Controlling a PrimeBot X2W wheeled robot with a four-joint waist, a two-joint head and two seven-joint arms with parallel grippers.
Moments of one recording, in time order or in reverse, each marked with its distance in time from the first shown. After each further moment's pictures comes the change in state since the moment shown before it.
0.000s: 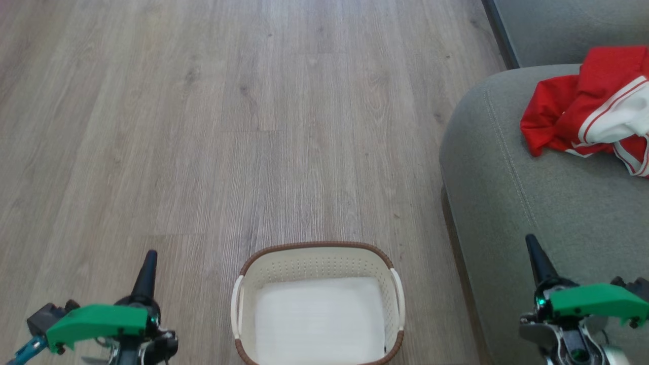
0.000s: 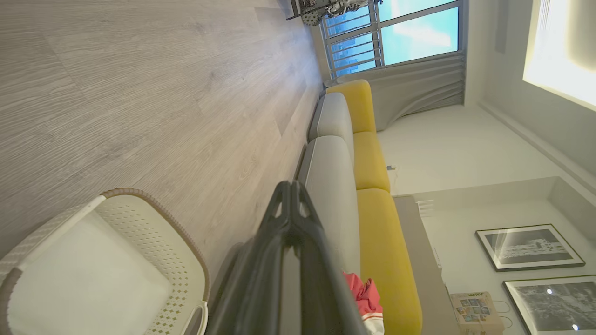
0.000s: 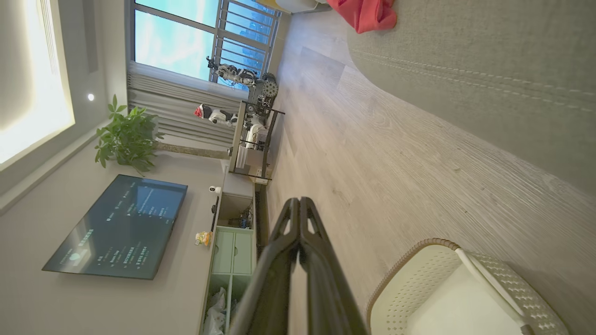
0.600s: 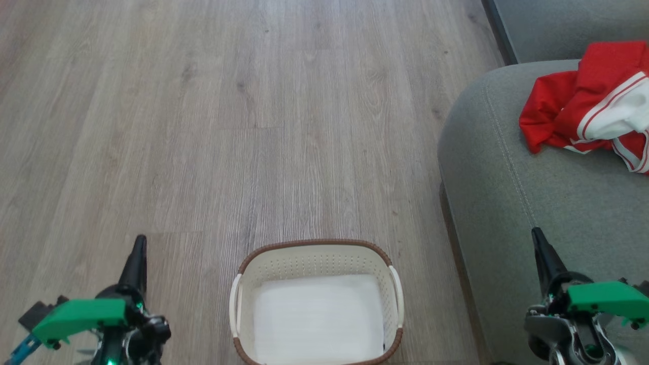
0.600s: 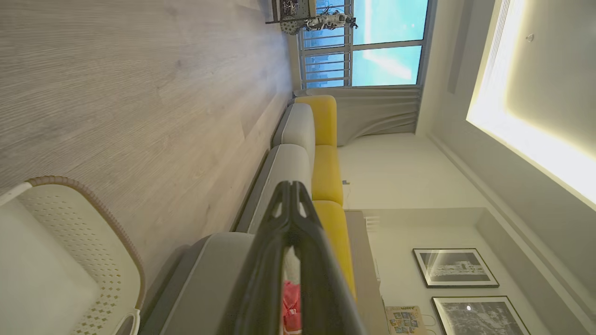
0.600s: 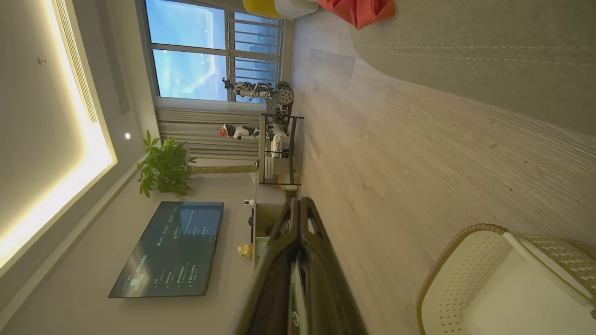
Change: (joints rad) left arm -0.034 -0.023 0.061 0.006 -0.174 -0.059 0.051; right arm -0.013 0.000 -0.026 -0.015 0.199 0.000 0.044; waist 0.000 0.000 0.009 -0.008
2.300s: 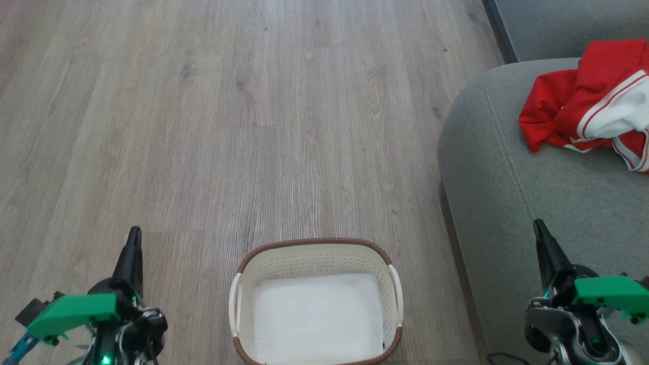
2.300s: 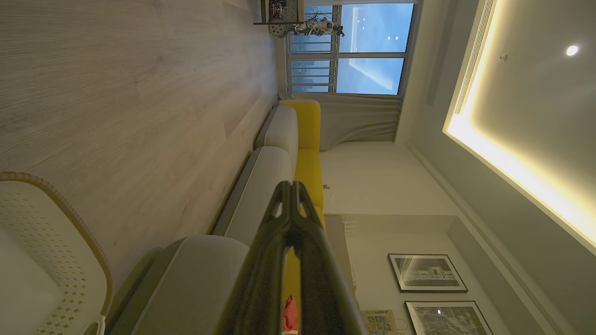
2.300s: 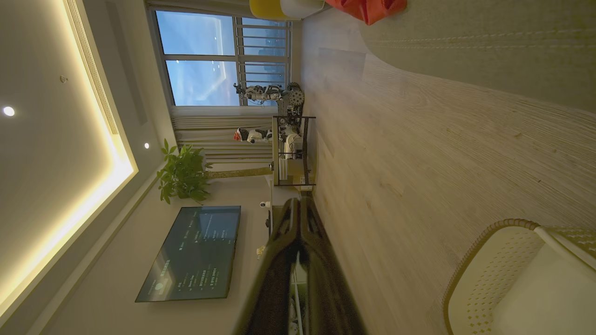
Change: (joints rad) left arm -0.028 -0.011 0.030 0.004 -0.070 -0.025 0.026; right arm -0.020 0.000 -0.008 -0.006 0.081 0.000 0.019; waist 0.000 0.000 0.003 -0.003
